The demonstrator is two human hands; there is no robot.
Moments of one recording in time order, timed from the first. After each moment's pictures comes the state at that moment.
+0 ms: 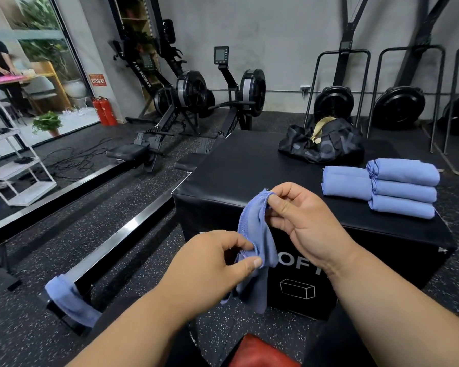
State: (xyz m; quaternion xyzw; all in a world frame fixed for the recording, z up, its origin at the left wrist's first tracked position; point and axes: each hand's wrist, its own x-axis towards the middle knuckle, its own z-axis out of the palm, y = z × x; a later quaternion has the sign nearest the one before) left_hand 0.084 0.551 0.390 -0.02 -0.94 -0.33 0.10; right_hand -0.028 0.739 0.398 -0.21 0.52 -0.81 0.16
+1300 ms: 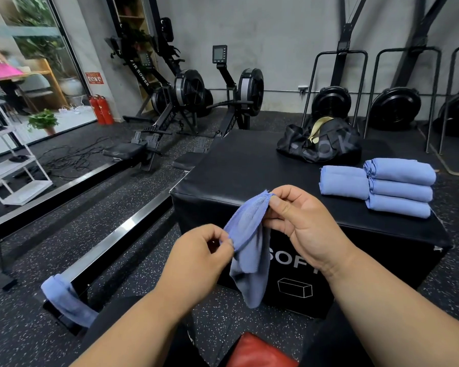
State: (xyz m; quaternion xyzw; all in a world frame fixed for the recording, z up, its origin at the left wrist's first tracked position) left_hand 0.074 0.541 0.367 0.08 -0.88 -0.43 0.16; right_hand -0.025 0.738 0.394 -0.19 0.53 -0.81 0.15
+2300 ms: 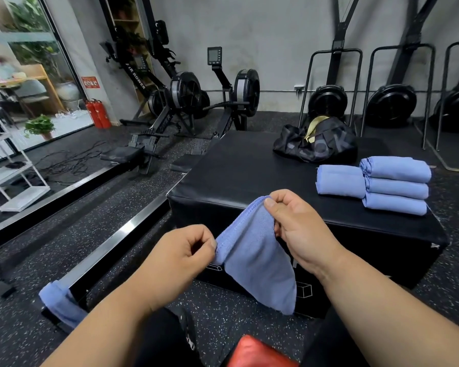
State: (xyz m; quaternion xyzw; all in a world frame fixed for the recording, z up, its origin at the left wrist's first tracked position) left_hand 0.080 0.516 0.393 -0.02 -0.90 -0.43 0.09; right_hand -0.042 0.739 0.368 -0.16 0.62 -0.76 0.10
